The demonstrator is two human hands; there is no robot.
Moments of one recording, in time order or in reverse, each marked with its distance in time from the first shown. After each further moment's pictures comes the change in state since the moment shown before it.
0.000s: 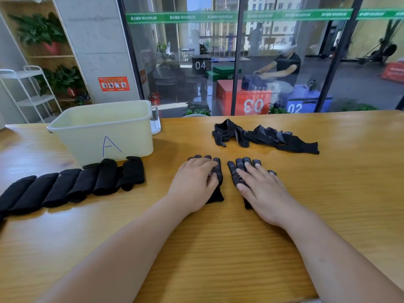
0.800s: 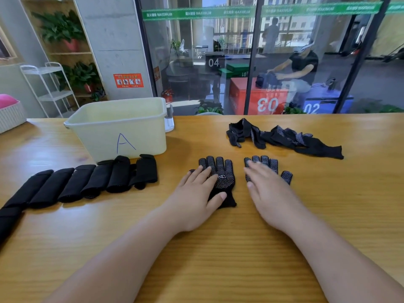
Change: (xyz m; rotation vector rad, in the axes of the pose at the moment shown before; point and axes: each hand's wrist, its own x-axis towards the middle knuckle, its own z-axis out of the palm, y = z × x) left_hand -0.035 -0.020 -0.019 0.077 -0.370 -0.068; right_hand 0.019 -0.025 0.004 0.020 0.129 -0.098
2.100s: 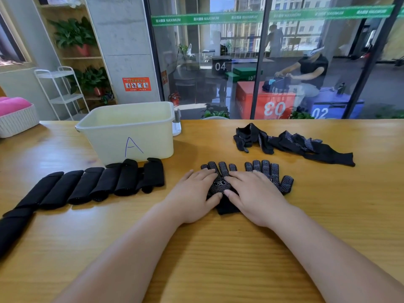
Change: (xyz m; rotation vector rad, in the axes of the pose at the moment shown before) left_hand 0.023 -0.033 0.007 0.055 0.142 0.033; right_hand 0.037 -0.026 0.020 -0.176 -0.066 -0.198
